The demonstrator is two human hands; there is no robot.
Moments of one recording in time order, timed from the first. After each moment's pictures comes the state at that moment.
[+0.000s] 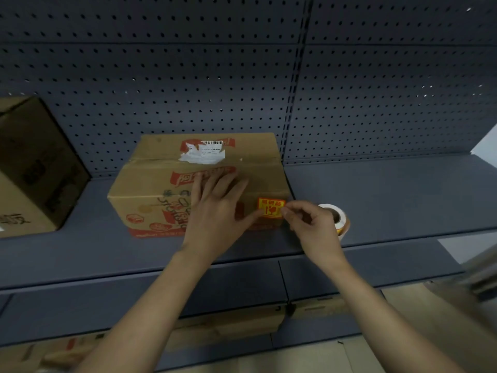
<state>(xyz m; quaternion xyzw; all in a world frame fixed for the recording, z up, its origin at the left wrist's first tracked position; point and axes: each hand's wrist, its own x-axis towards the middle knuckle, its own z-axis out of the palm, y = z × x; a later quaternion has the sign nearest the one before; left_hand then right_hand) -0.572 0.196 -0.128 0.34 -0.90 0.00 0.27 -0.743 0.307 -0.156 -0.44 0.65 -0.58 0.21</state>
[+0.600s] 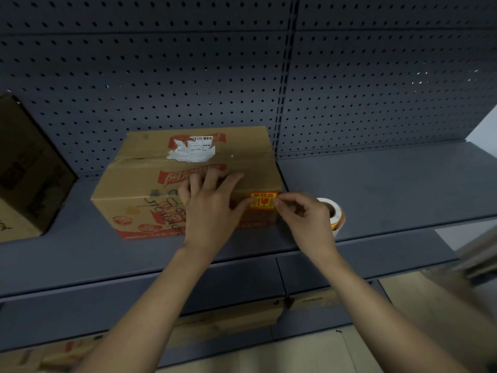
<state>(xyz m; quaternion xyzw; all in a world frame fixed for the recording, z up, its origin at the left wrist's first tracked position) -0.591 0.186 -0.143 0.39 -0.85 0.04 0.34 -0.747 0.298 -0.161 -0.46 0.67 -0.57 0.10</state>
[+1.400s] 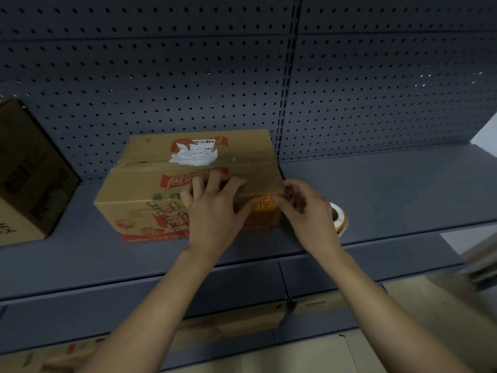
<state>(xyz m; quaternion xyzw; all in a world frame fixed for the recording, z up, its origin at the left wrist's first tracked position) -0.596 0.189 -0.140 0.40 -0.84 0.04 0.35 -0.756 0.292 -0.150 -0.50 0.70 -0.50 0.06</state>
